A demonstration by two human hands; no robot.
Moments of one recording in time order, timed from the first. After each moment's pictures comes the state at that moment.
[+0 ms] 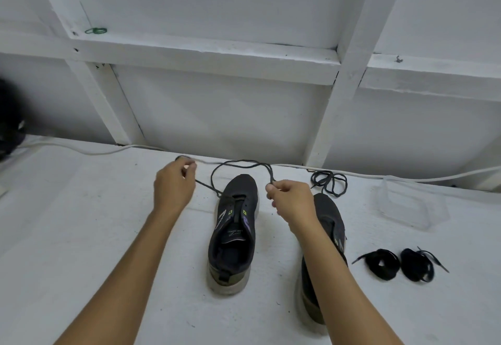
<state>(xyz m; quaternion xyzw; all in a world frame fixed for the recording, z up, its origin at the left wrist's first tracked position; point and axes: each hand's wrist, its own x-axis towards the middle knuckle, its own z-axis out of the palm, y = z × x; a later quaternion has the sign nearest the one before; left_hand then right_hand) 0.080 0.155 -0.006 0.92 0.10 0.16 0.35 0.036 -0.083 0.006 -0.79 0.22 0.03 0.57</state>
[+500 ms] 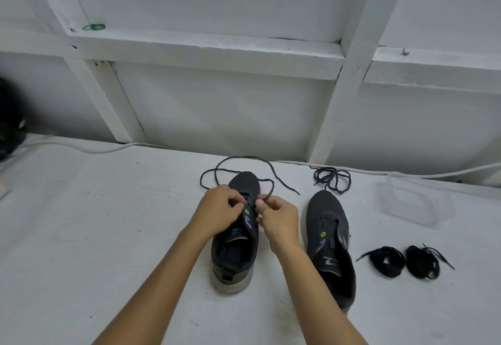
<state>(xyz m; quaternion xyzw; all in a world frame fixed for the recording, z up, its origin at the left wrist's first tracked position) 0.046 0.099 -0.022 0.94 -0.08 -0.05 0.33 0.017 -0.046 -0.043 -0.66 0.26 0.03 0.70</state>
